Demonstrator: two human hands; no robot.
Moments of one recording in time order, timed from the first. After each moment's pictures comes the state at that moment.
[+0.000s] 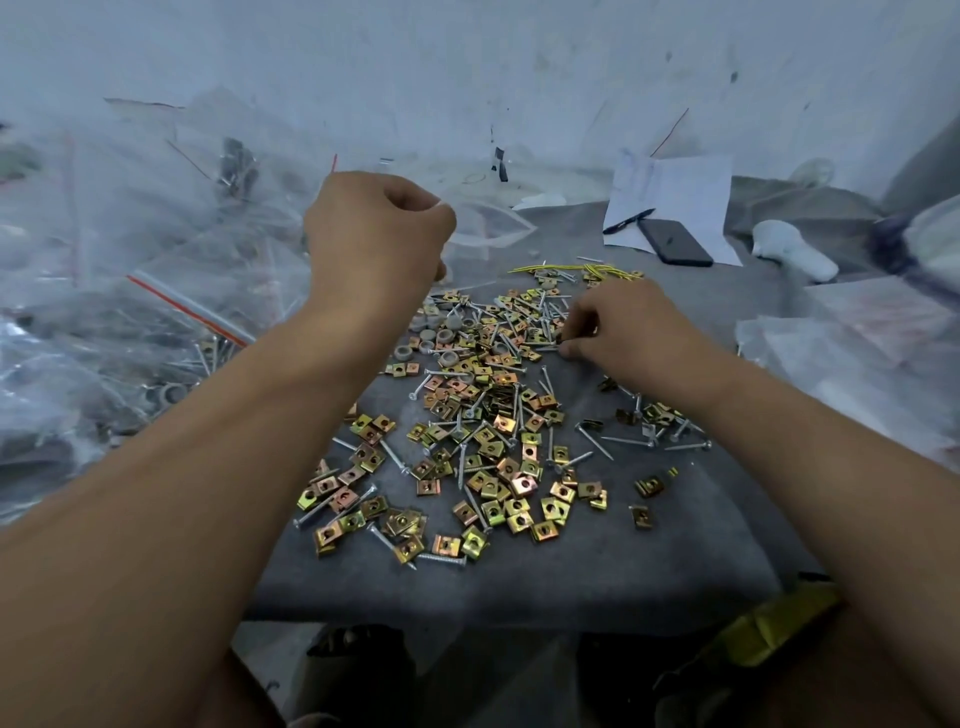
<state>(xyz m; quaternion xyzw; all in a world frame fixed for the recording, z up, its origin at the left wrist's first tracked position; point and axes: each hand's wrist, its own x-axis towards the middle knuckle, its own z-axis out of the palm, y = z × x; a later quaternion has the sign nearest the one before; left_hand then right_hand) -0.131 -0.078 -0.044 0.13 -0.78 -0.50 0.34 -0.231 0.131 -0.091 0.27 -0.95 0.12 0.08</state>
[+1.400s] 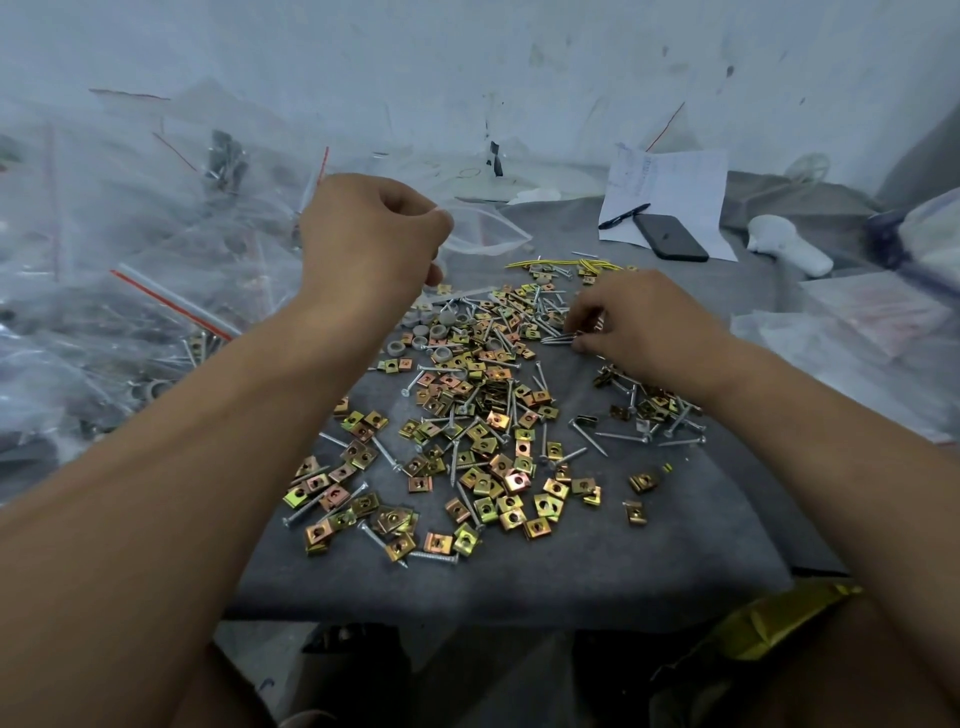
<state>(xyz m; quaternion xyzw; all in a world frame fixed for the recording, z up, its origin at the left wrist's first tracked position) -0.135 -0.082 -0.050 0.12 -0.79 -0.52 0.30 -0.241 0.152 -0.093 0.32 -0.94 0.10 0.11</state>
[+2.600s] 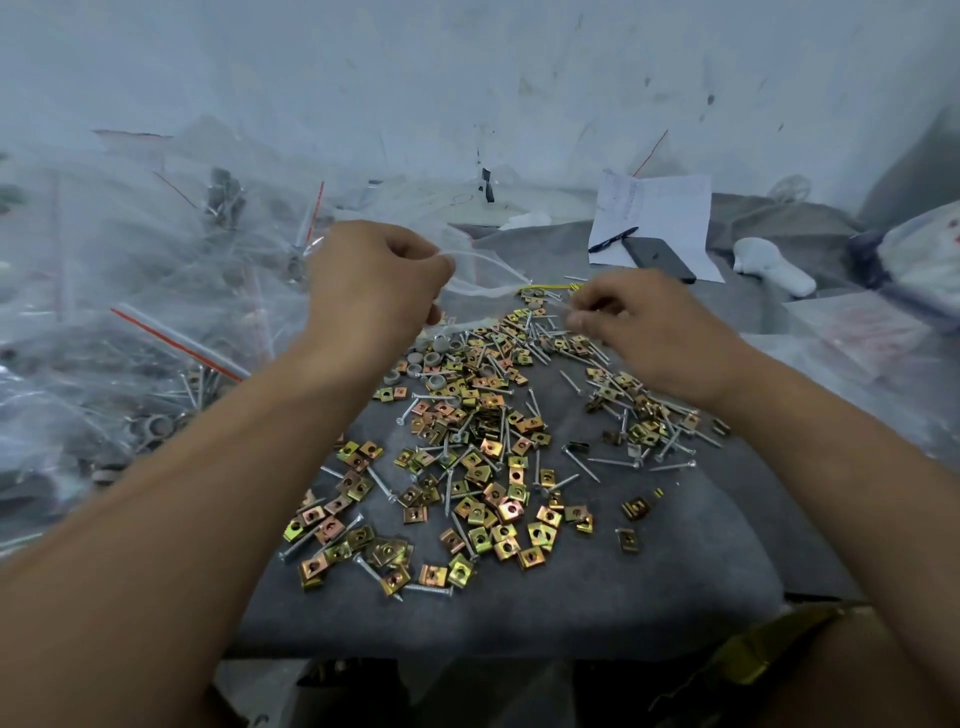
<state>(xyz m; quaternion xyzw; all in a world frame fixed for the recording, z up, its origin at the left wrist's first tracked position) -0.139 -0.080 -0.055 0.10 -0.81 -0.51 0.29 -0.210 0.154 -0.060 0.28 -0.91 0.29 0.07</state>
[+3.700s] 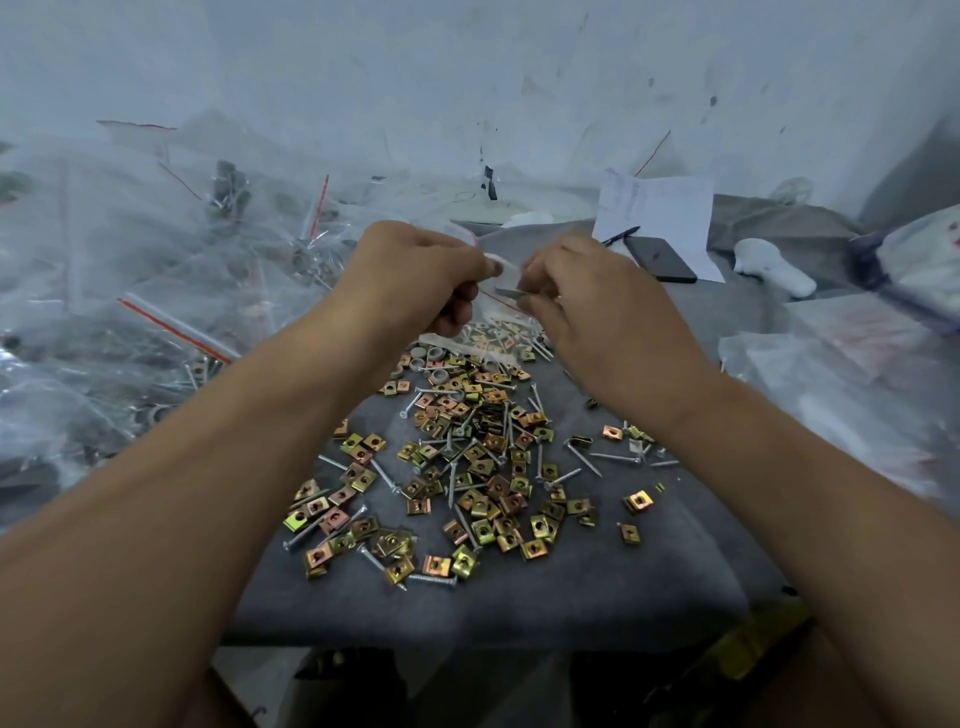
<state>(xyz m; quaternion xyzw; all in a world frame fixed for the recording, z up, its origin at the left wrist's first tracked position) -0.141 -0.076 -0.049 0.03 -0.74 -0.65 0.13 -0.175 0.111 -0.053 0.35 -0.88 0.19 0.24</state>
